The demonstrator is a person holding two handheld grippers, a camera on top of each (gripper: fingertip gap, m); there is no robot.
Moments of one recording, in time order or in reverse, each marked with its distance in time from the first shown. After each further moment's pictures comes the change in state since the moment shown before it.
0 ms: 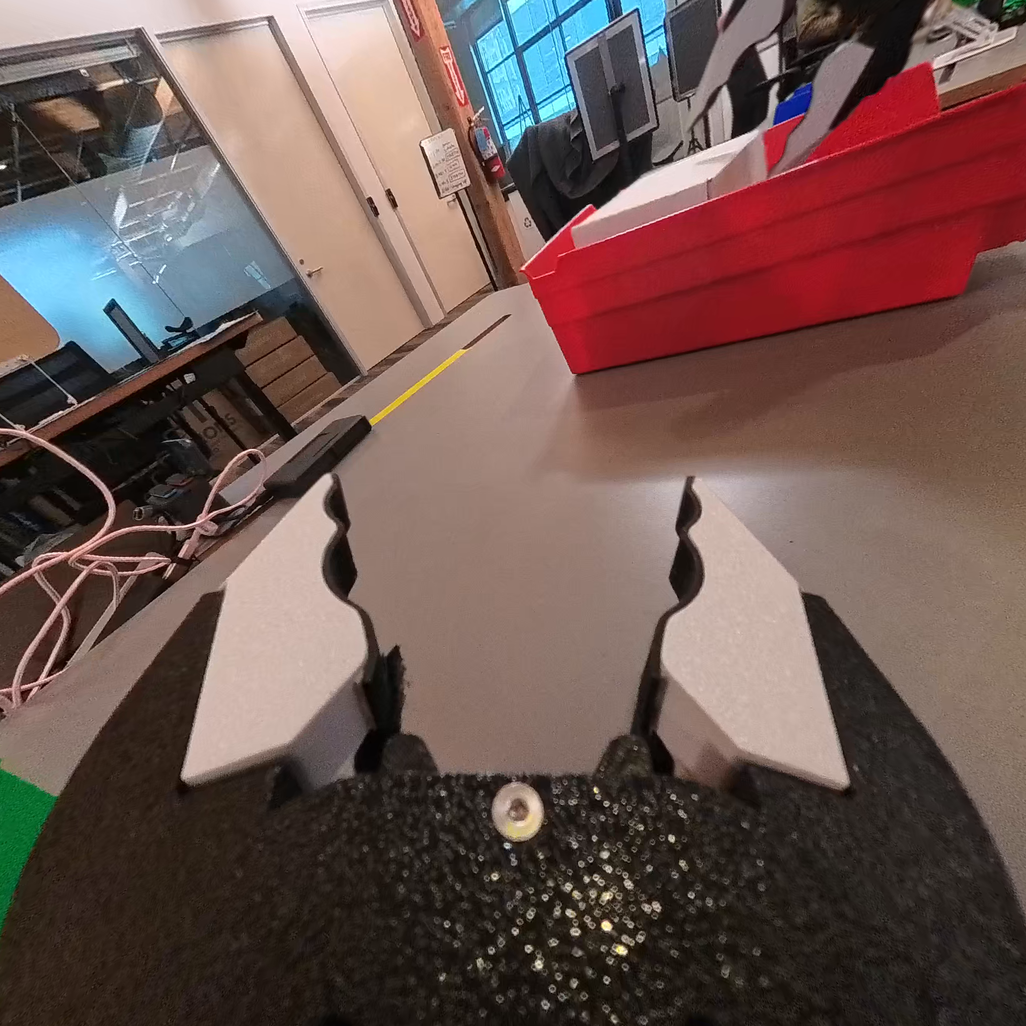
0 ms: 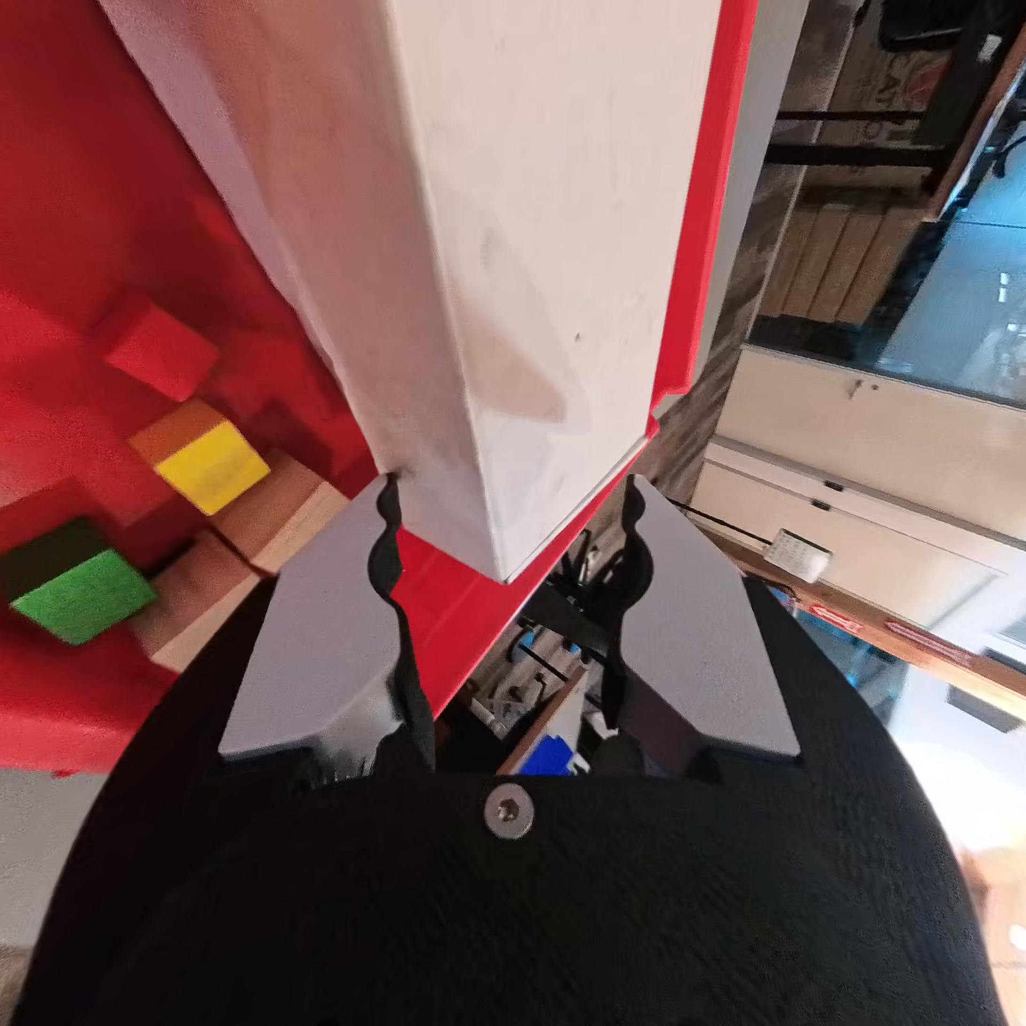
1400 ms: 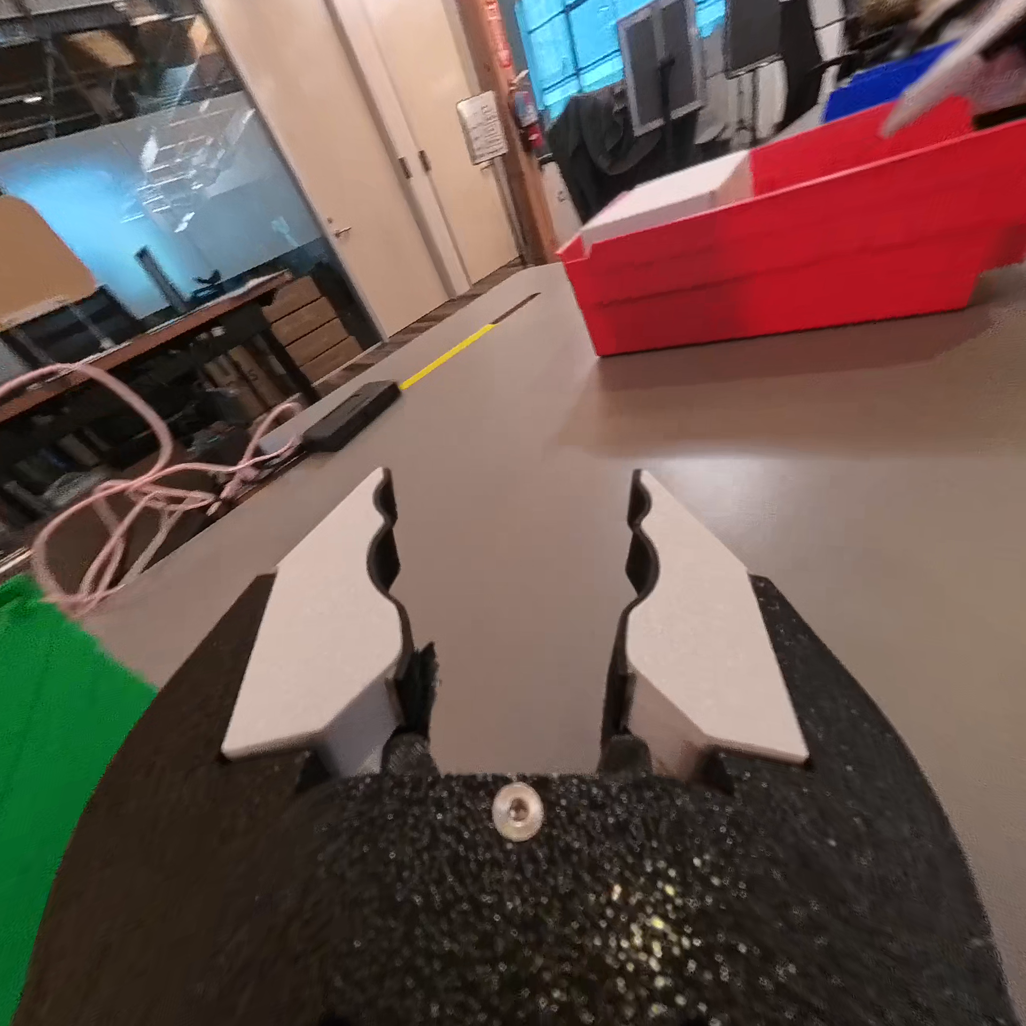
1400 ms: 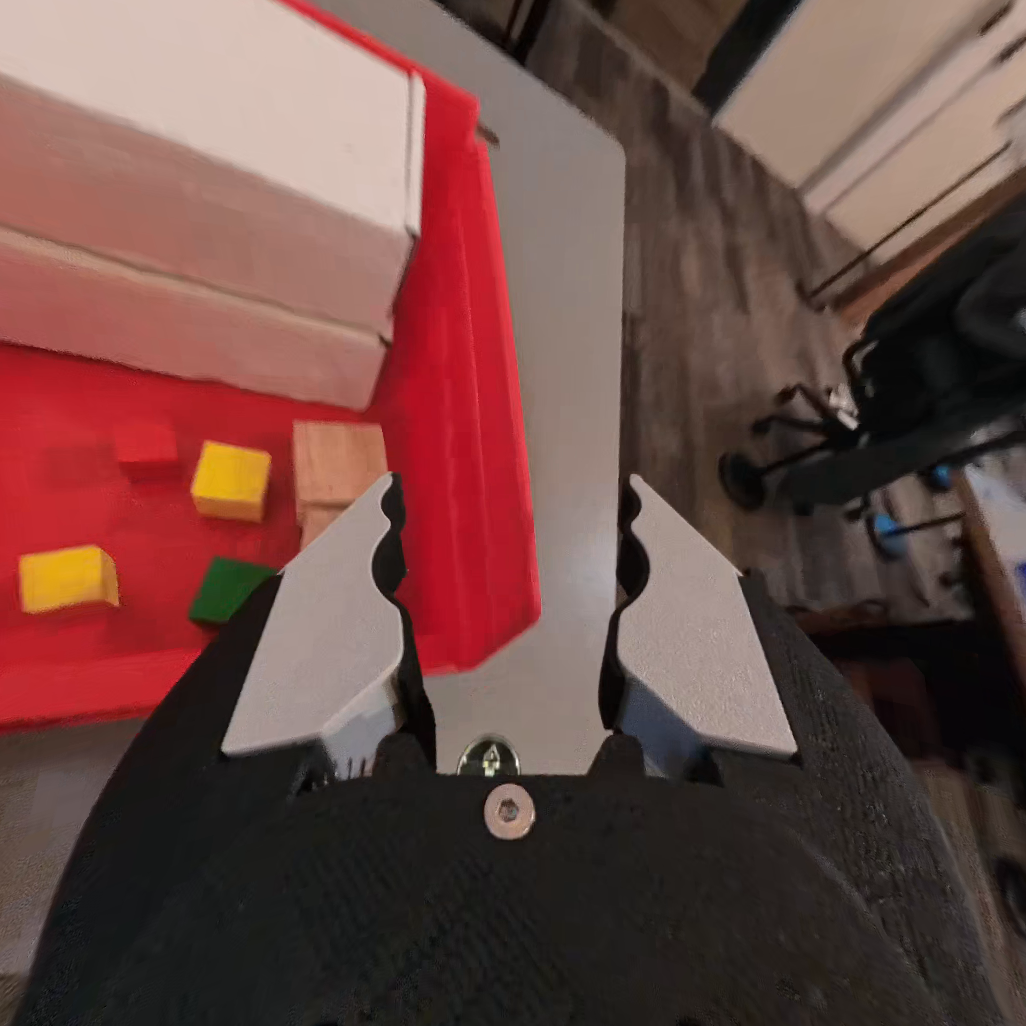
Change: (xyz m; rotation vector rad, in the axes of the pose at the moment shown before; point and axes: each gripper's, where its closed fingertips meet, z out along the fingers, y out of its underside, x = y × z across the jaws) left arm -0.014 -0.002 -0.039 -0.047 -0.067 -0.062; right arm -0.032 0.097 -0.039 0.163 0.122 1.085
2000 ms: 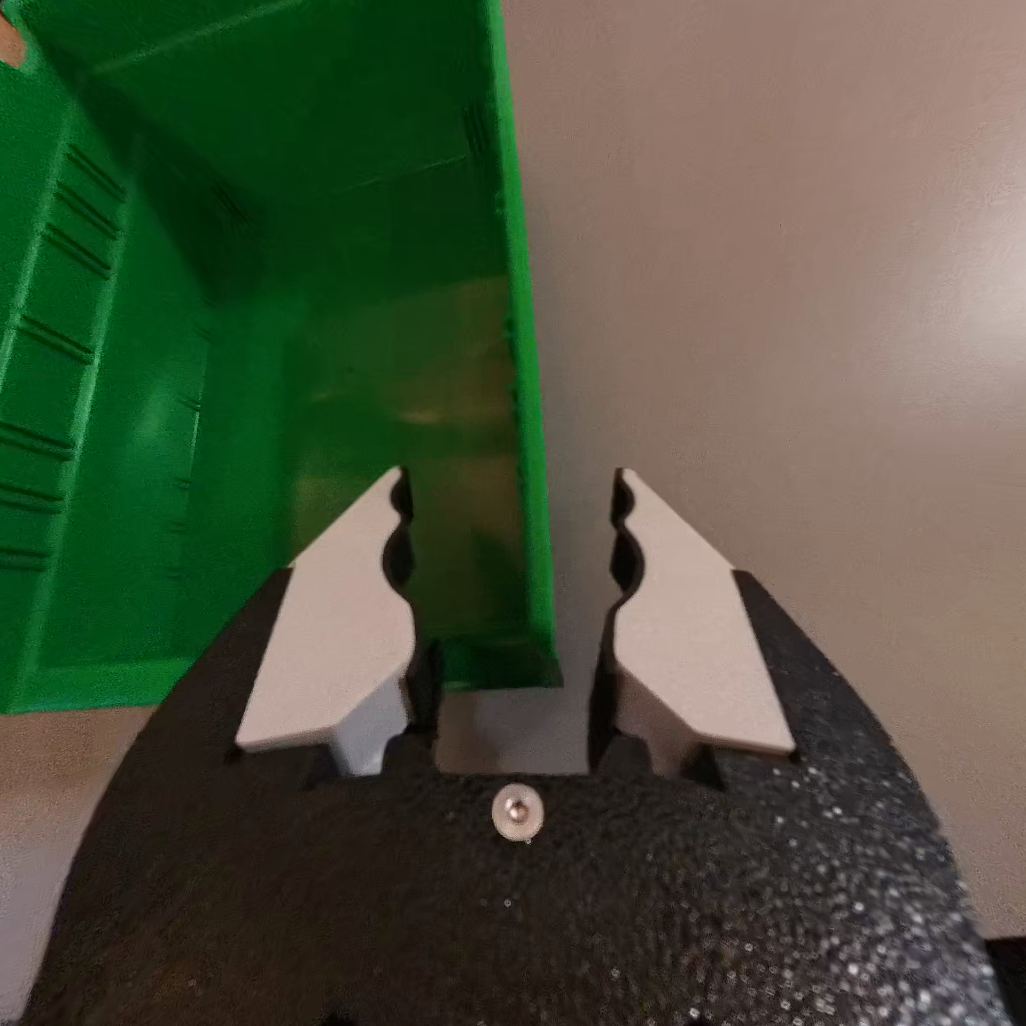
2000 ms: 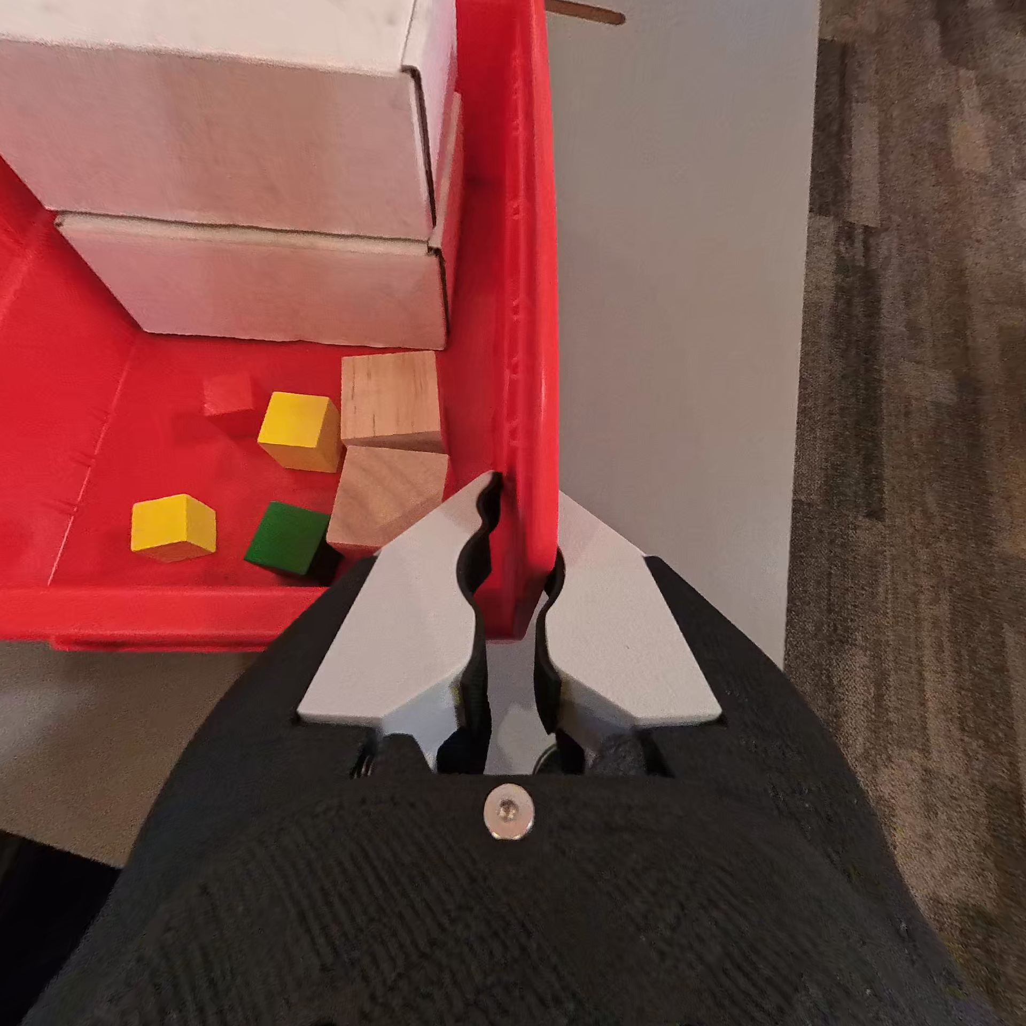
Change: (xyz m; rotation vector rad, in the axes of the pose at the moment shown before) left arm -0.117 0.118 -0.136 -0.774 -0.519 -0.383; right arm -0.026 0.045 0.023 -0.019 -0.346 0.273
